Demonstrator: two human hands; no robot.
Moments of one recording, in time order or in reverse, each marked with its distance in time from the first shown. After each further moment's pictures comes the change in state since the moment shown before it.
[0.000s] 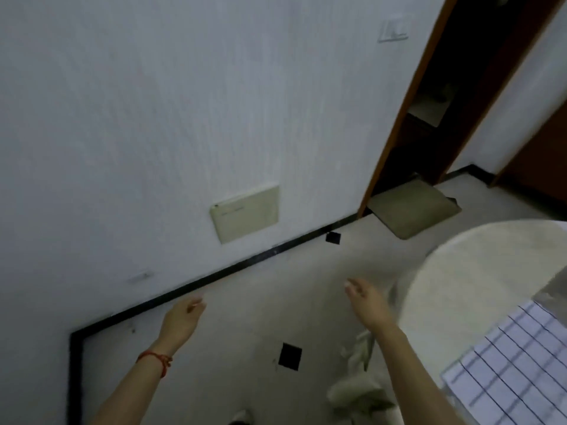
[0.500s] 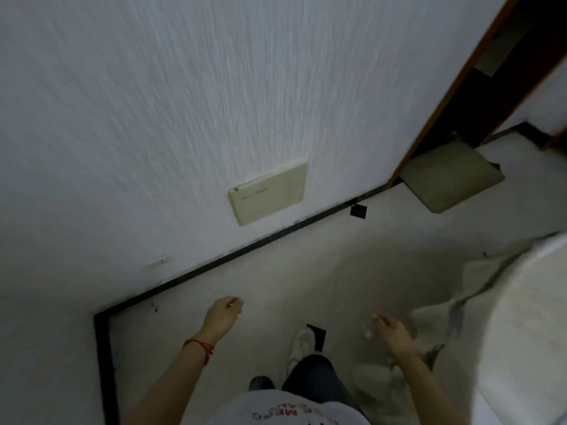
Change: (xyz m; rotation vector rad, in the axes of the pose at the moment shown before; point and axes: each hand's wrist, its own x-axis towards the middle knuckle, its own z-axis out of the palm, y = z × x) left_hand 0.132 -0.006 0.004 -0.094 -0.268 -0.250; right_hand 0.078 0.008 0.096 0.146 -0.147 0.426
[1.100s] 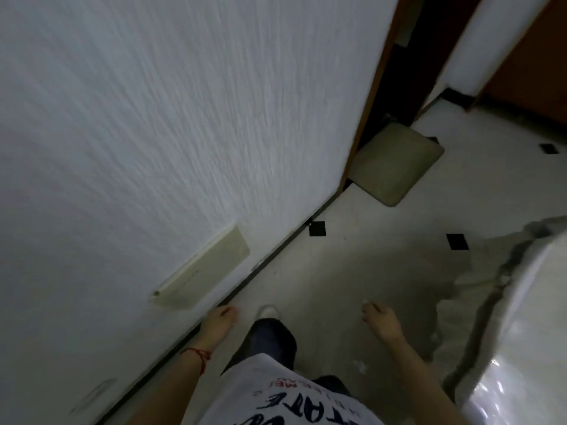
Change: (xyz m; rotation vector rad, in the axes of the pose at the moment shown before) left_hand 0.191 0.246 0.075 0.273 -0.144 0.050; right_hand 0.205 -0.091 -0.111 0.302 0.149 0.150
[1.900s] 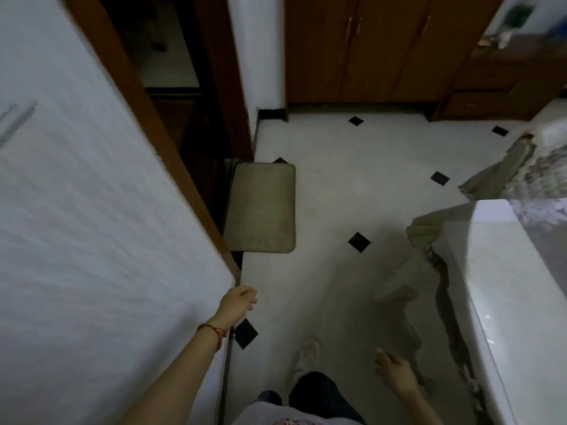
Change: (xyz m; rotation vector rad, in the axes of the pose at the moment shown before) left_hand 0.254 0.515 0.206 0.452 -0.525 0.348; right_hand 0.216 -0.038 -0.150 0.670 0.490 0.463
